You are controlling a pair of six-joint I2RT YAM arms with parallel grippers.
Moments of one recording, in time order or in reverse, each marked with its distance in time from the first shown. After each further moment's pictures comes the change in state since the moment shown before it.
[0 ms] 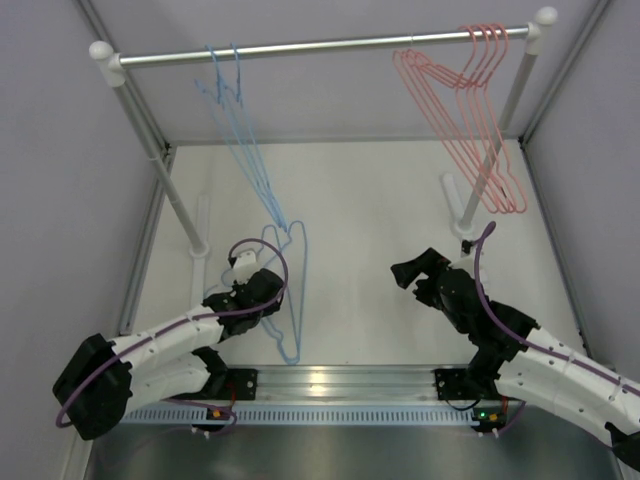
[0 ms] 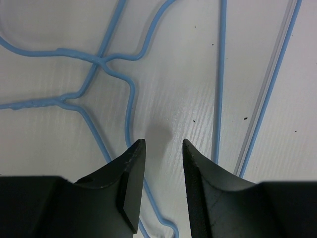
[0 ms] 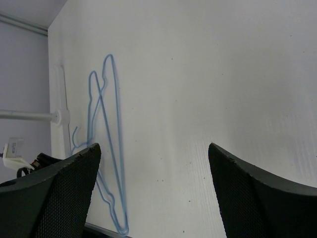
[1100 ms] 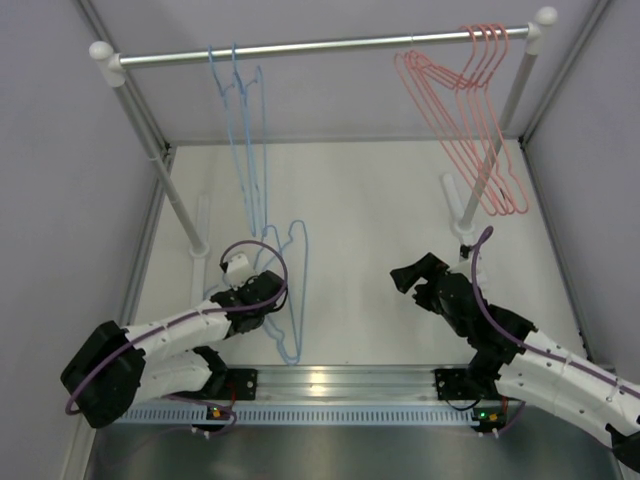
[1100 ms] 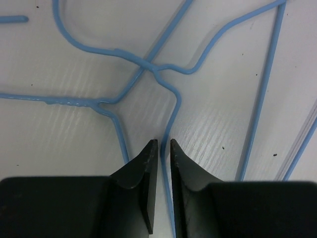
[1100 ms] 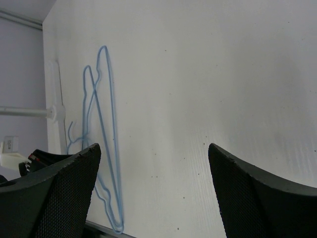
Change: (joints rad) left arm 0.000 0.080 -0.002 -0.029 -0.126 -0.172; right arm 0.000 -0.018 -0.051 0.022 -0.019 0.017
